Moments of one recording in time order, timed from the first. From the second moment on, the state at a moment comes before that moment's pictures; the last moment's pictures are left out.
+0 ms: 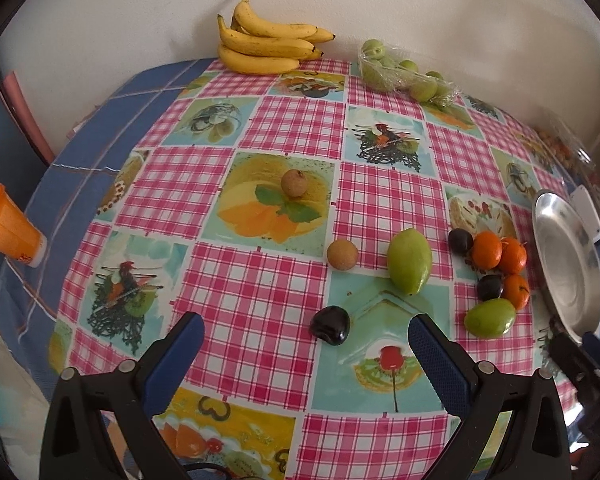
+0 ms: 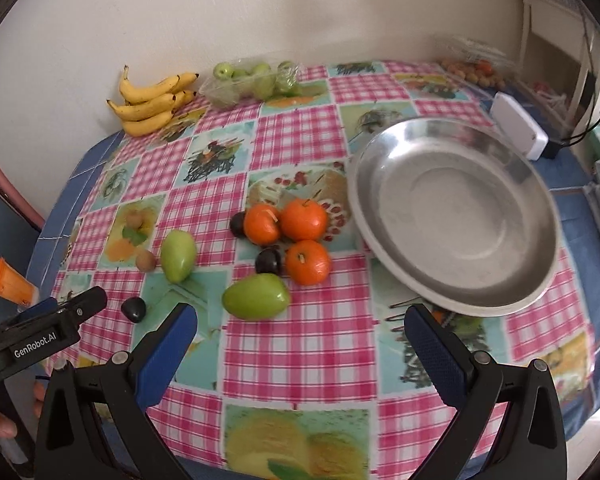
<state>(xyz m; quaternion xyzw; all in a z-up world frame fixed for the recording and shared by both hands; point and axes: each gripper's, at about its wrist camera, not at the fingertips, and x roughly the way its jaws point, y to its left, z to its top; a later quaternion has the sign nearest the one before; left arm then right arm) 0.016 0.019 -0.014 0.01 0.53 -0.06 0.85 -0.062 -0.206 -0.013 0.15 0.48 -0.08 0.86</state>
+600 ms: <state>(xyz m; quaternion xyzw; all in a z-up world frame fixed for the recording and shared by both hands) 0.037 0.016 -0.048 -0.02 0.58 -0.05 0.81 -0.024 -0.180 -0.048 0.11 0.54 -0.04 0.83</state>
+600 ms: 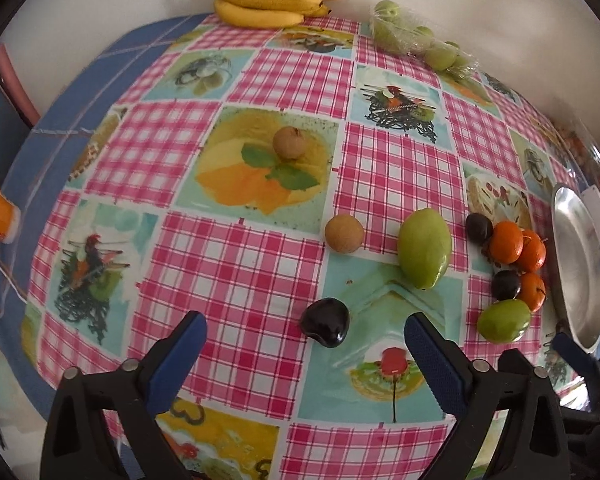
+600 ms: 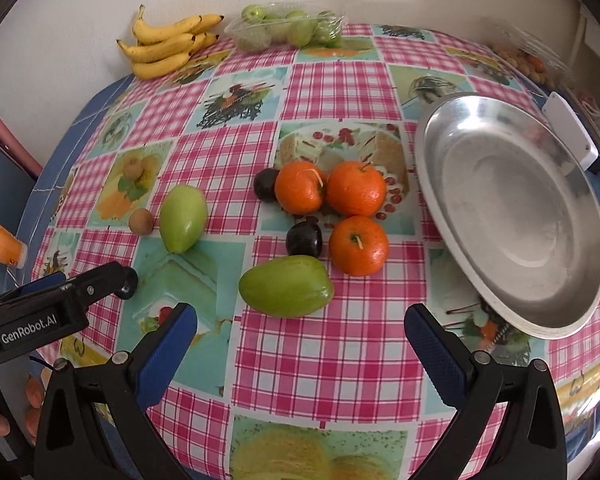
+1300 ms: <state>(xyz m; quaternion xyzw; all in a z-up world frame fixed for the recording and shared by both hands) 0.061 -0.007 -0.065 -0.05 0.63 -0.03 0.77 -0.008 -0.180 -0.060 0.13 0.58 -0.04 0.81</state>
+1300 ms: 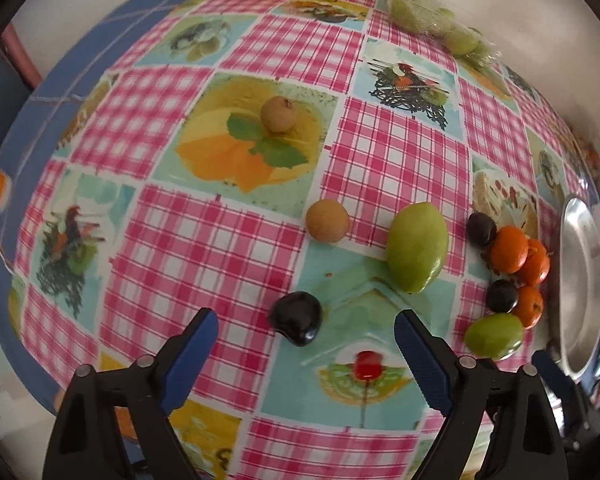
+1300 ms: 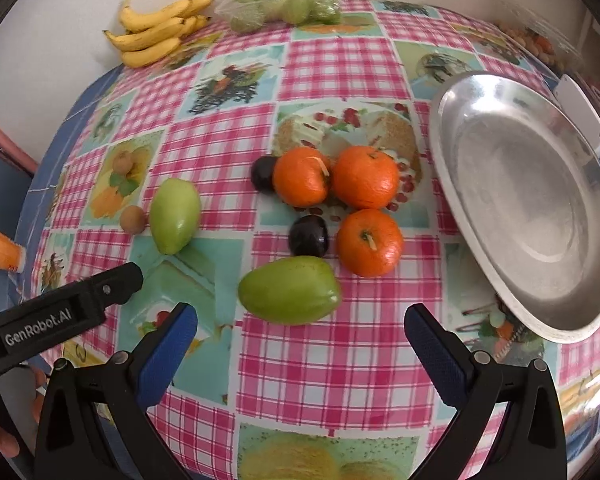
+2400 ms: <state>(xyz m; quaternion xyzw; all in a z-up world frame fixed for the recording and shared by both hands) 0.064 0.008 -0.073 -0.09 0.64 -0.04 0.76 0.007 -0.159 -0.072 0.09 0.59 -0.04 0.80</state>
